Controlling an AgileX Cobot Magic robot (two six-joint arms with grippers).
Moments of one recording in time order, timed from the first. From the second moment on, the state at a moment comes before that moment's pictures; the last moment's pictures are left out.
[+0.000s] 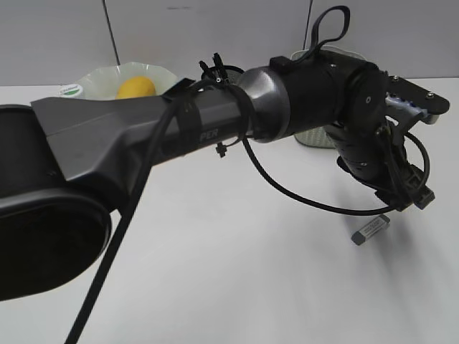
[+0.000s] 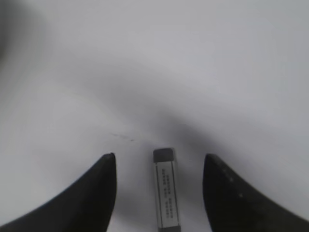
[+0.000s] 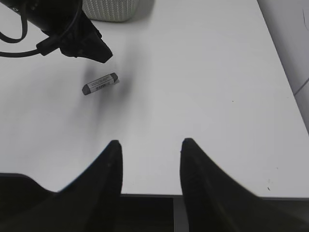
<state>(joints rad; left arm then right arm) -1.00 2.50 -2.25 -0.13 0.80 0.12 0.07 -0.01 -0.54 -0.01 1.15 -0.03</state>
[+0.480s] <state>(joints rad) -1.00 2.57 -2.25 -0.15 0.79 0.12 0.07 -0.01 -0.54 -0.01 1.15 -0.03</state>
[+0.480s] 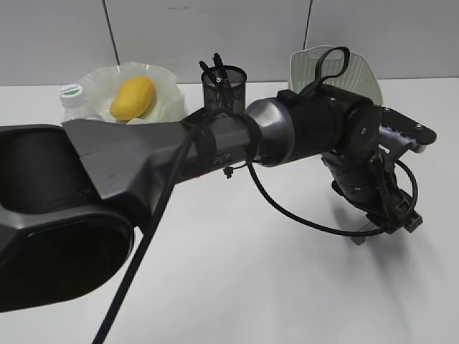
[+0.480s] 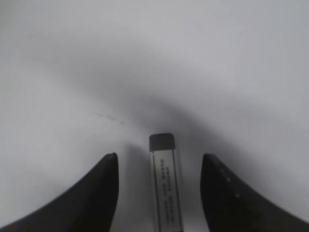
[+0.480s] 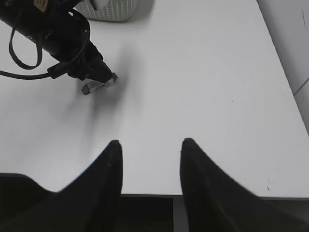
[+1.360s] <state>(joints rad) -1.00 2.61 -2.25 -0.14 0.78 0.12 0.07 -0.01 -0.54 -0.01 1.15 -0.03</state>
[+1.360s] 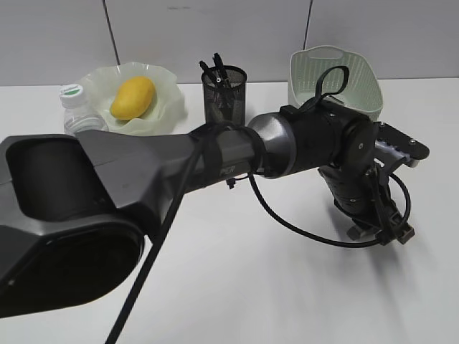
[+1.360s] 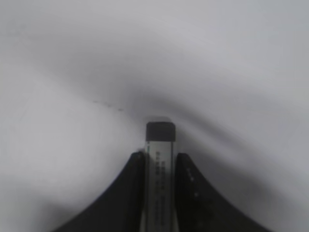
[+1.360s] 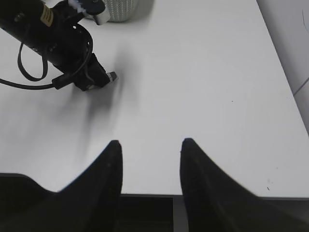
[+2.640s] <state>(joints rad) -0.56 2.18 -2.25 -0.03 0.89 0.18 0.07 -0.01 -0.54 -0.01 1.15 -0.03</state>
